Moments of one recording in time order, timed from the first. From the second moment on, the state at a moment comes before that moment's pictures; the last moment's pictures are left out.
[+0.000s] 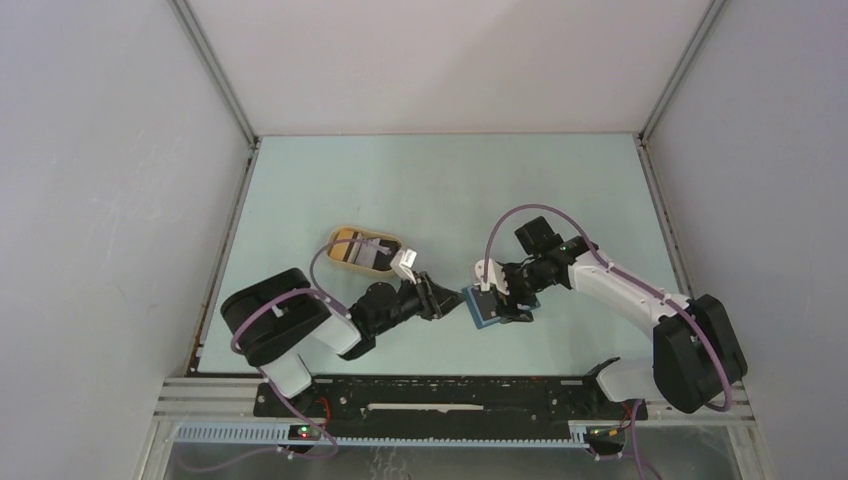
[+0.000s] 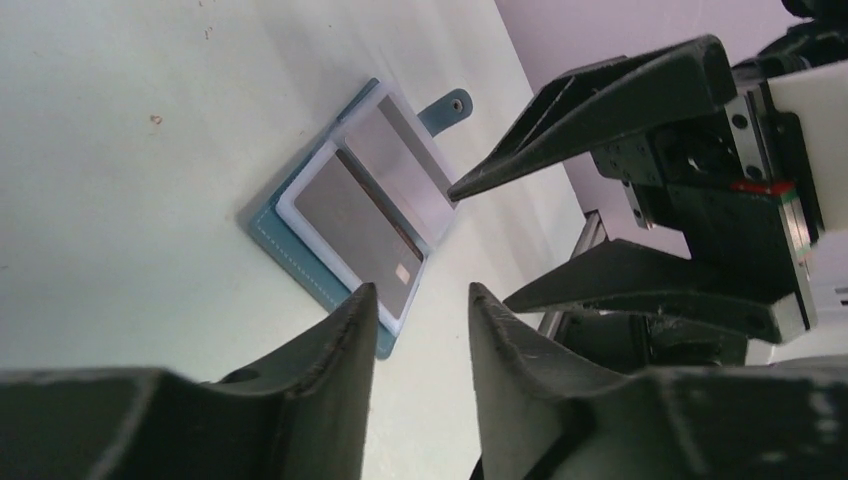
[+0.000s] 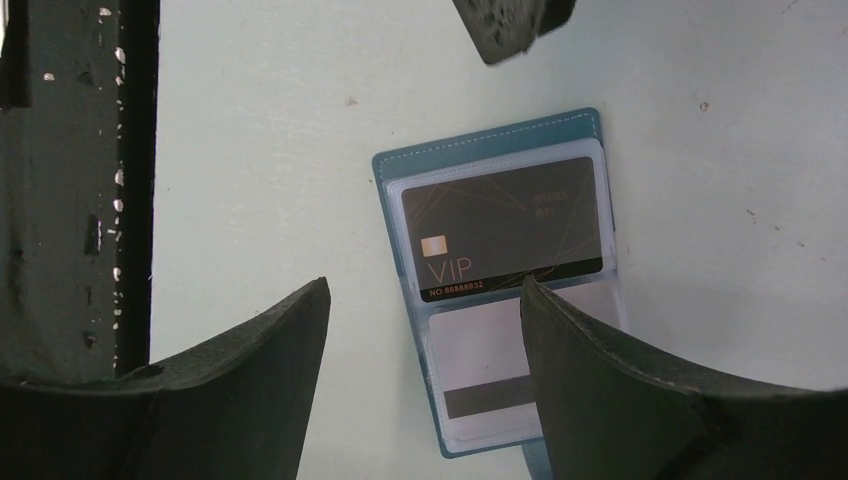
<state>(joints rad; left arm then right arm) -0.90 1.63 0.26 1.23 0.06 -0.90 0.52 1.35 0.83 -0.72 -0.64 -1.11</state>
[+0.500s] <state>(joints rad) -0.91 1.78 0.41 1.14 0.06 -0.97 0.52 1.37 0.83 -0.67 -0.60 -1.06</state>
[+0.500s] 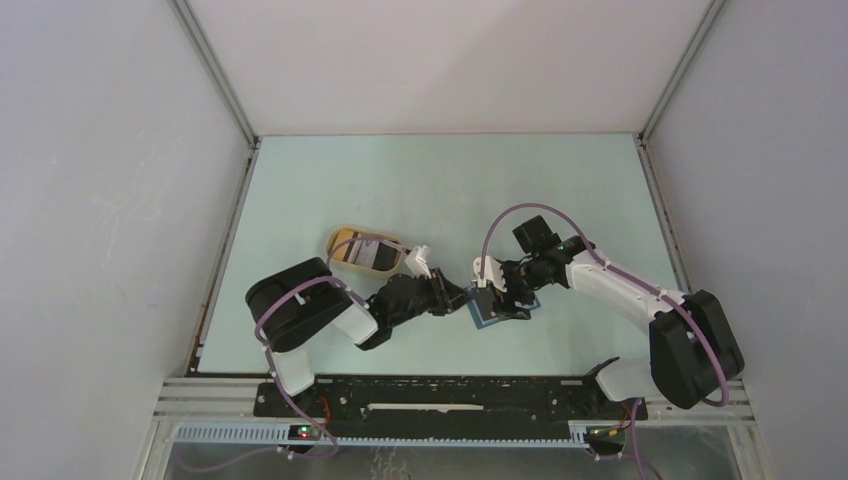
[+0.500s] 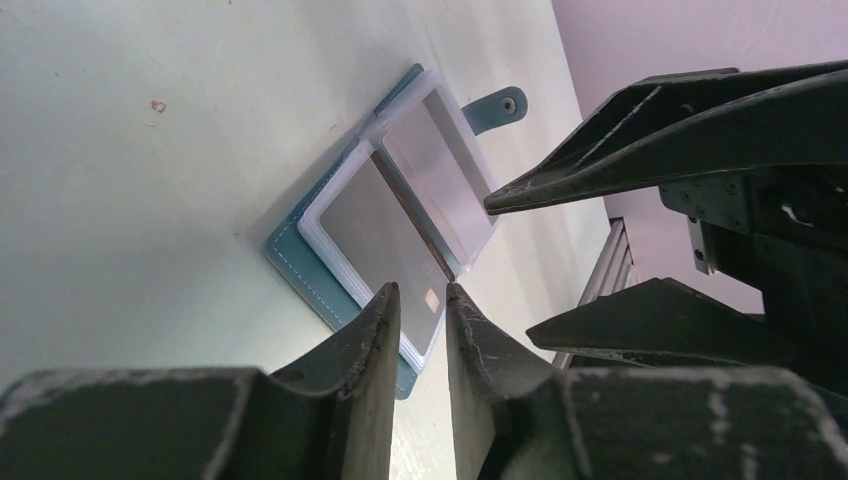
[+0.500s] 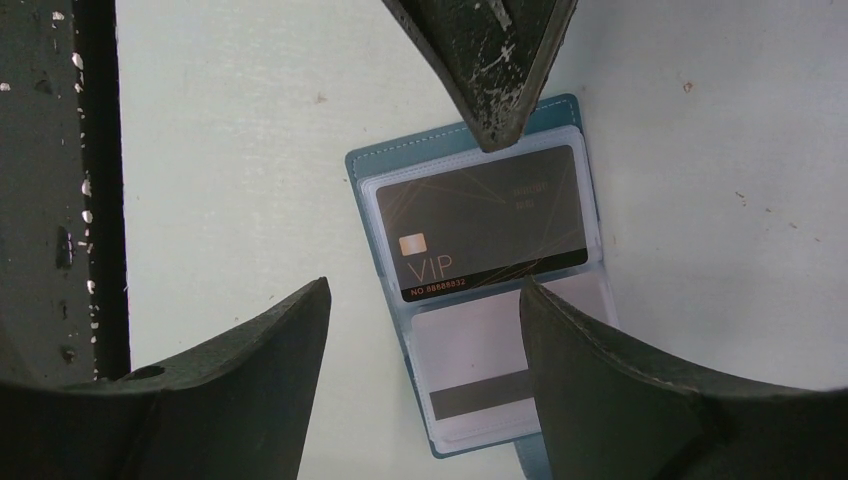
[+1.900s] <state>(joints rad) -0.96 1.82 0.51 0.92 0.03 -0.98 0.52 1.37 0.83 -0.67 -0.60 -1.05</state>
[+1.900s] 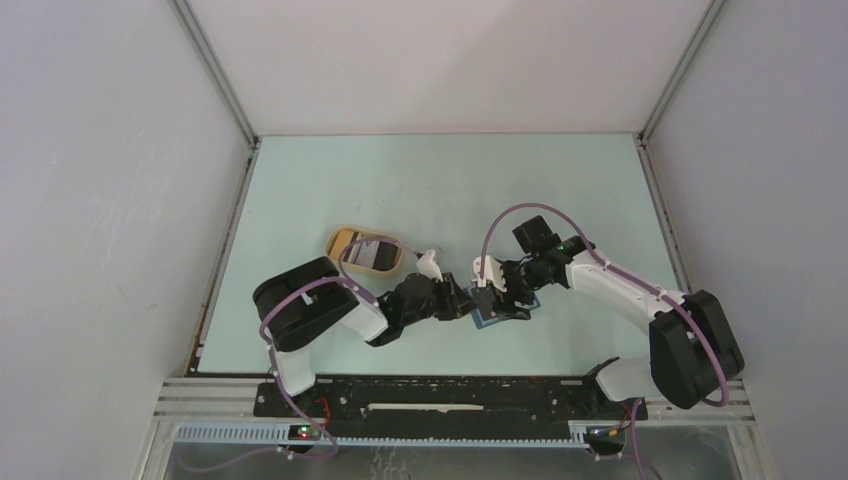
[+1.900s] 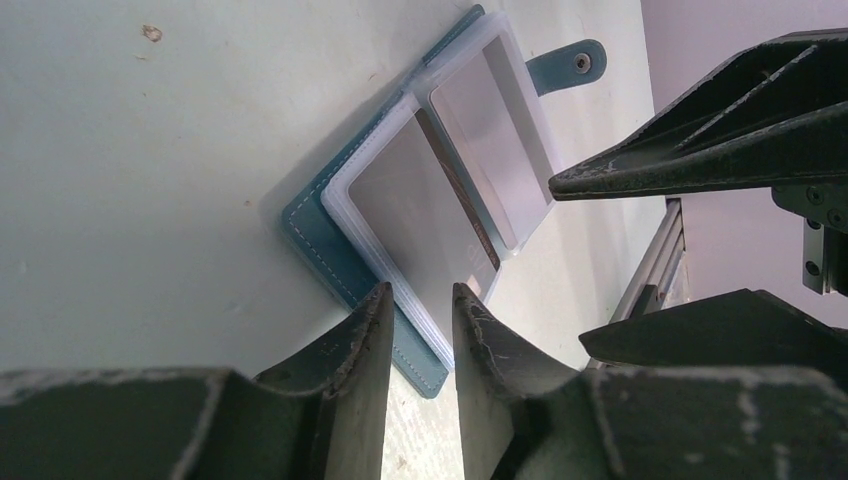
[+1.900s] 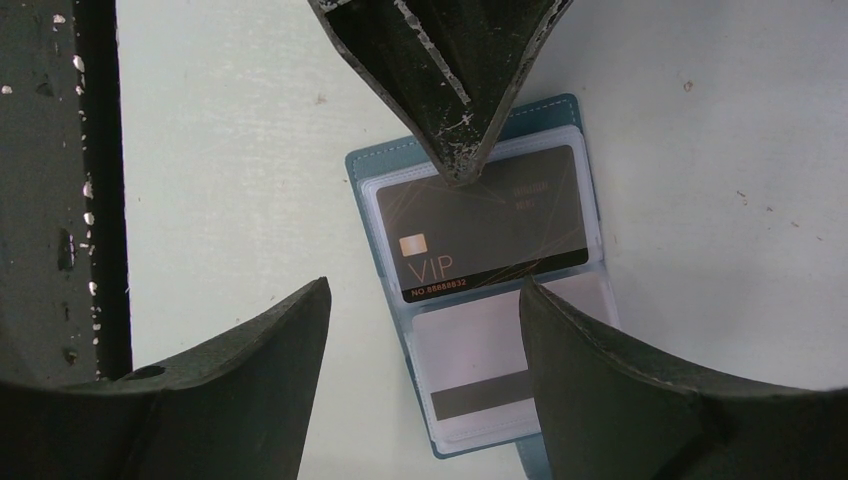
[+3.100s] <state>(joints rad) -0.96 1.82 0.51 0.99 0.04 -0.98 0.66 1.44 0.77 -0.44 -0.42 -0.95</state>
